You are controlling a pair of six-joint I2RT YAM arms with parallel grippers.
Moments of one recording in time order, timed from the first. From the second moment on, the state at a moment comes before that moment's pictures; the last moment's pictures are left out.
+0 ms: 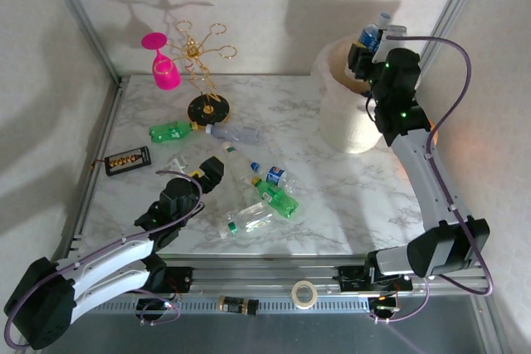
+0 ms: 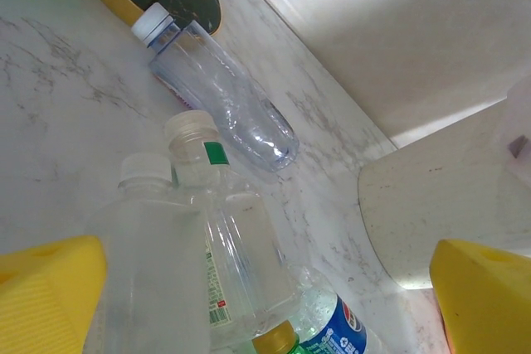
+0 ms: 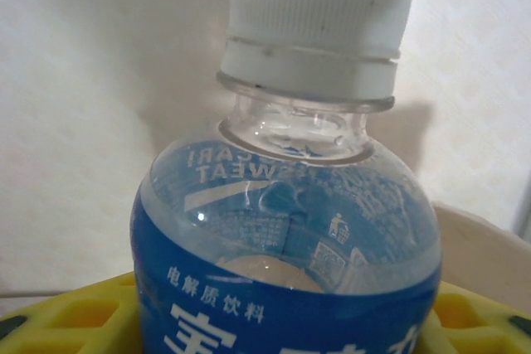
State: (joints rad) left arm -0.61 0.87 0.26 0.32 -0.36 -1.01; right arm 0.19 1.39 1.44 -0.13 0.13 0.11
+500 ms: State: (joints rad) left arm -0.58 0.88 0.26 0.27 -0.32 -1.00; right arm 0.14 1.49 1.48 -0.23 0.13 0.11
